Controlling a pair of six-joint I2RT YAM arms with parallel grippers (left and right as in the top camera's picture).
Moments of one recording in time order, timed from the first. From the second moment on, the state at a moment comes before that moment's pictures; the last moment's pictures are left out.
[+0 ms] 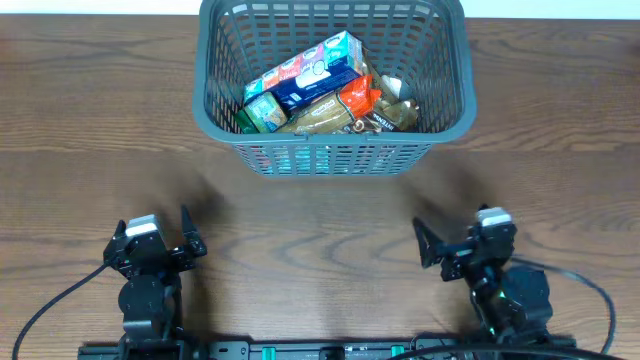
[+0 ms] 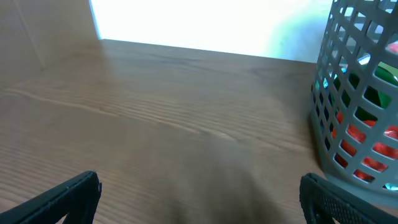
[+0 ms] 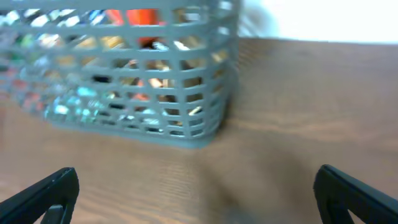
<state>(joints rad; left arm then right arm) 0.01 0.01 0.10 -0.32 -0.22 -0.07 0.22 0.14 0.26 -0.42 -0.06 0.05</state>
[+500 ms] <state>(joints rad) 0.01 0.01 0.10 -0.32 -0.22 -0.07 0.19 0.06 0.19 -0.41 -0.22 -0.22</state>
